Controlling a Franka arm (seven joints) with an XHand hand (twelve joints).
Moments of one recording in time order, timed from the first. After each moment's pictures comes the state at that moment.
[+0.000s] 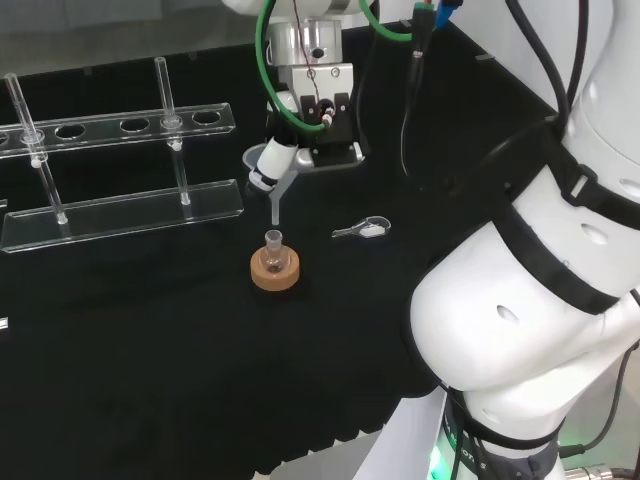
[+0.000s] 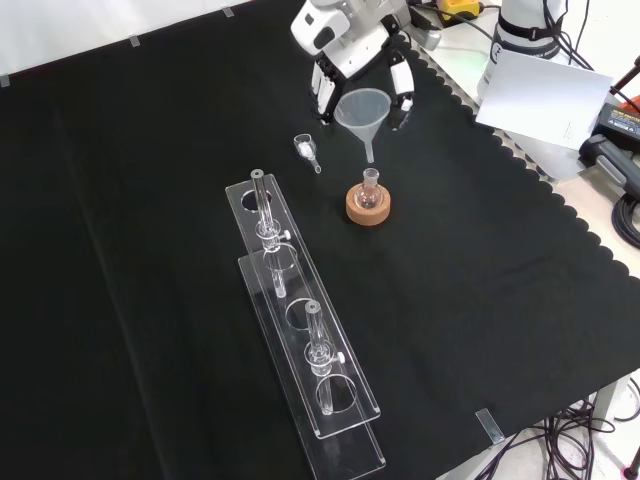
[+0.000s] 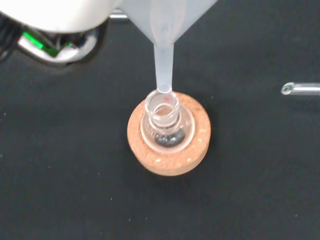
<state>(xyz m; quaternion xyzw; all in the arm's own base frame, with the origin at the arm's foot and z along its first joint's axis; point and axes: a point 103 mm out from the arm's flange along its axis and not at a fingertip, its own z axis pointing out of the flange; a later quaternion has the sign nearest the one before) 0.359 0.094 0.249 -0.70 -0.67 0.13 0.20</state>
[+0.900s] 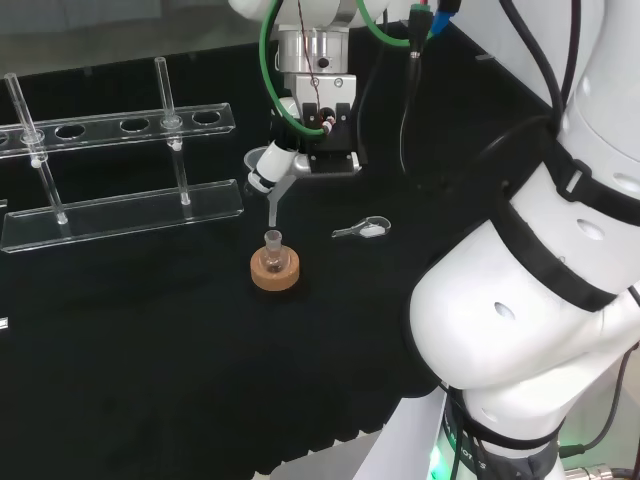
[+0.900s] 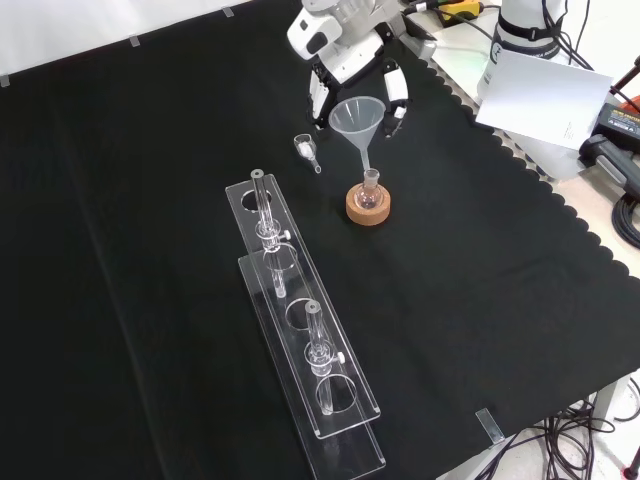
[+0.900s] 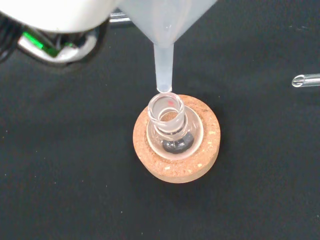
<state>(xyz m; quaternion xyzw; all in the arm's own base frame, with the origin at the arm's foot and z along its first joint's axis) 0.364 0.092 0.239 -0.72 -0.65 0.11 0.22</state>
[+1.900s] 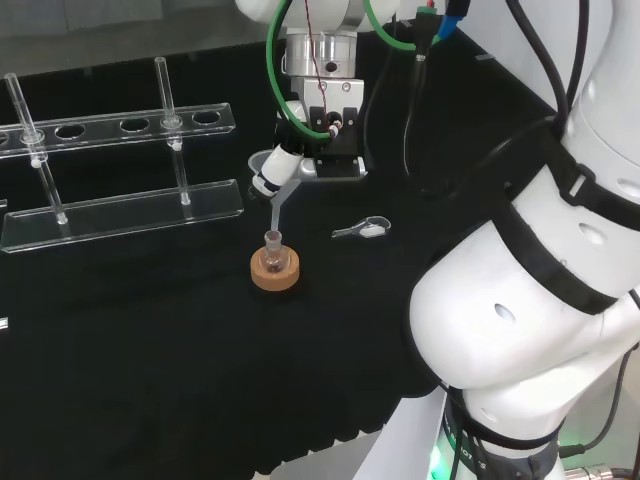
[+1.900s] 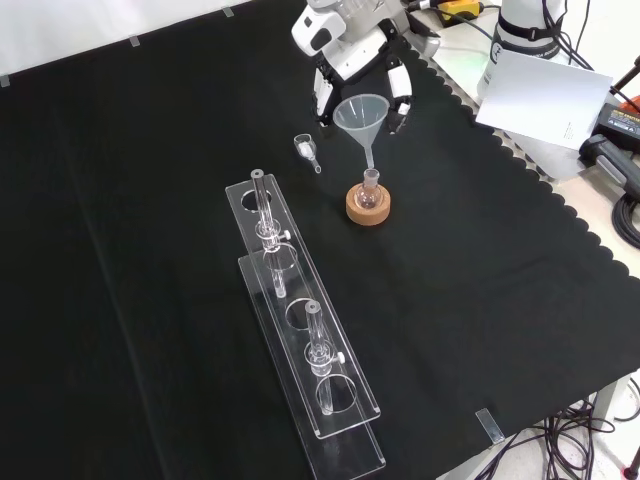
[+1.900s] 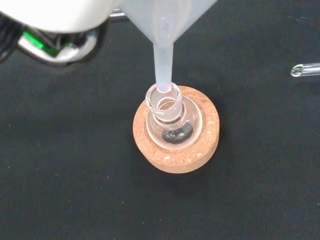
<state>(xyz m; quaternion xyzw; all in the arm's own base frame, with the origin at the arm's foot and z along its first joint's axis) 0.356 0.088 0.236 -0.72 -0.65 0.10 0.23</state>
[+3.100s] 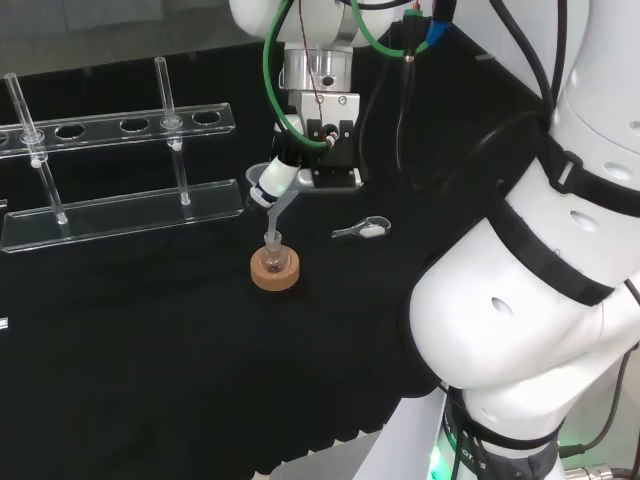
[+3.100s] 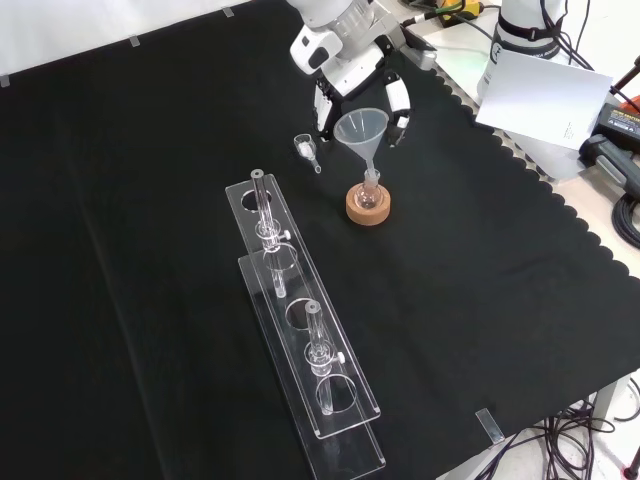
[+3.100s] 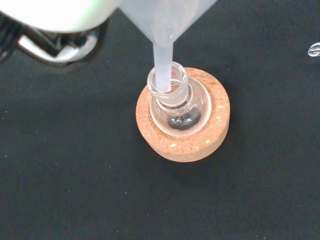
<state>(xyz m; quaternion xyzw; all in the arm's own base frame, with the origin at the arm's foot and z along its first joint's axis) 0.359 0.092 0.213 -0.71 -0.65 0.11 0.24</state>
